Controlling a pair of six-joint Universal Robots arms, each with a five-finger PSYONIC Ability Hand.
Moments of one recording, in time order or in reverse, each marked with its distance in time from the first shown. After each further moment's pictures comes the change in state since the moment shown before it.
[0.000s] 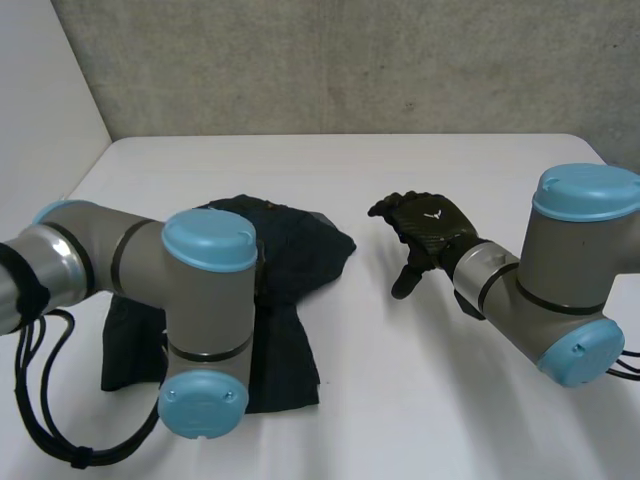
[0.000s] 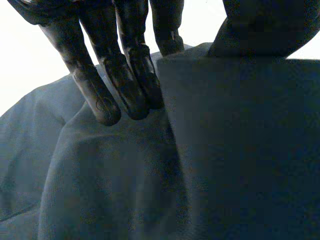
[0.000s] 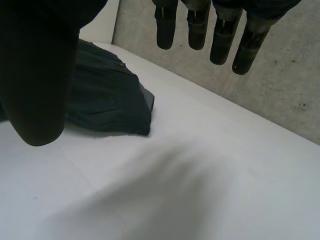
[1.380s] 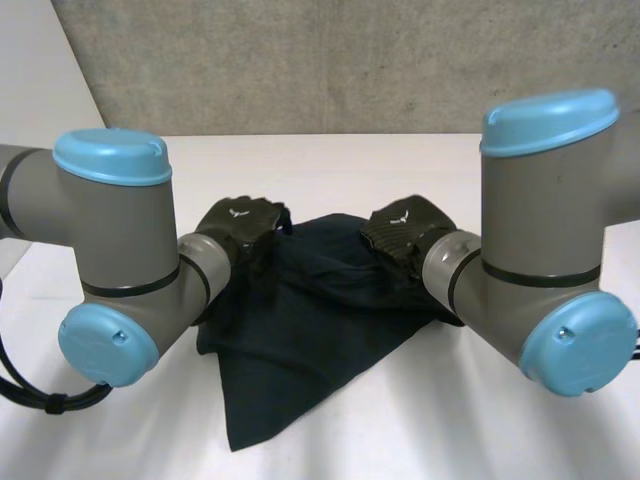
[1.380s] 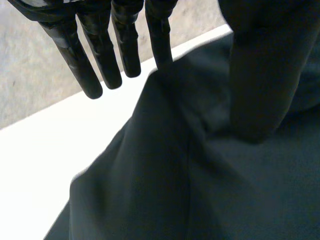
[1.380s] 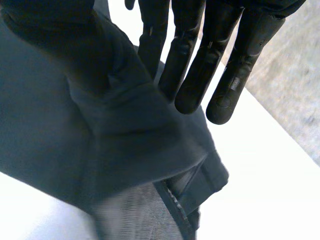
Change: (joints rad) left arm 0.147 0.161 0.019 -0.156 0.441 0.183; right arm 0.193 -0.036 -0.253 0.471 0.230 -0.289; left_hand -0.593 -0.640 -0.623 -0.640 -0.610; right_hand 0.793 0.958 0.963 0.954 0.929
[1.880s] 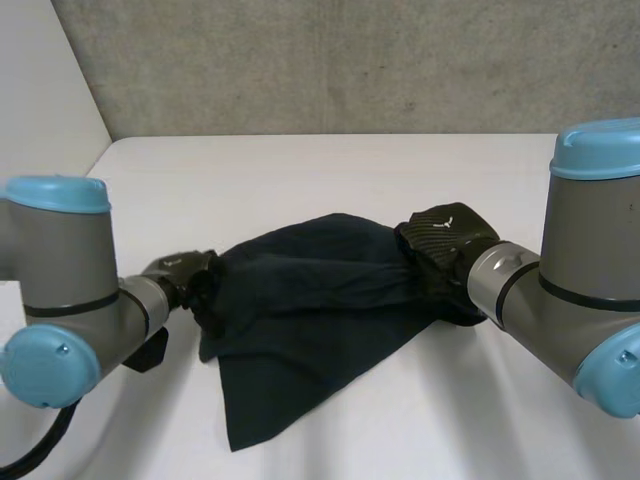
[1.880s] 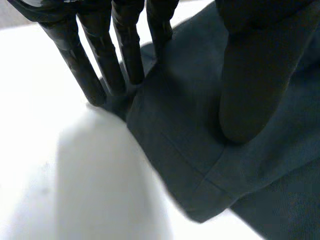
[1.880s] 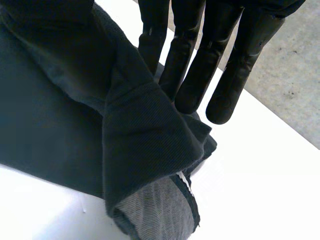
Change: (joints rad) left arm 0.196 0.030 -0.247 0.007 0.023 -0.155; right arm -0.122 -0.128 0.236 -0.142 -0.066 0.079; left_hand 0.099 0.076 0.070 0.087 0.083; right_hand 0.000 0.000 0.000 0.000 0.000
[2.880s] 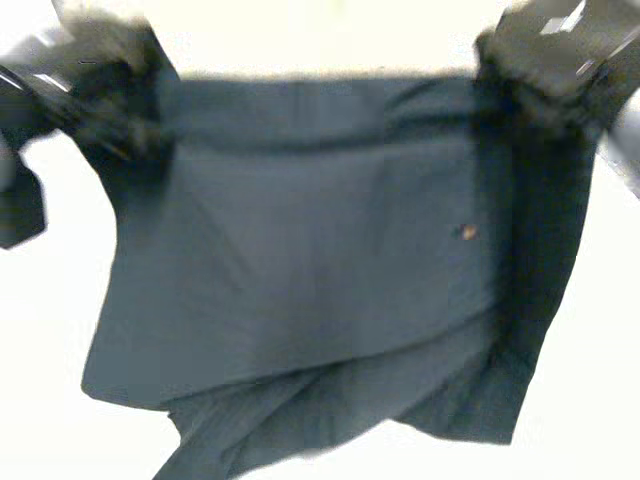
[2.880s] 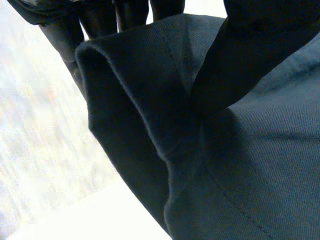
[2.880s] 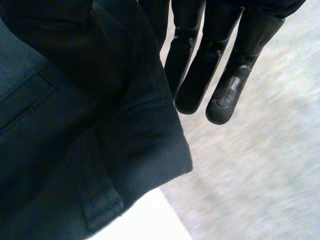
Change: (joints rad) left arm -0.016 0.520 0.314 -0.343 0.107 0.073; right arm -0.075 -0.310 -0.264 0.207 -0.005 -0.209; left_hand 0.604 0.655 0.652 0.650 0.597; right_hand 0.000 0.000 0.000 0.006 0.000
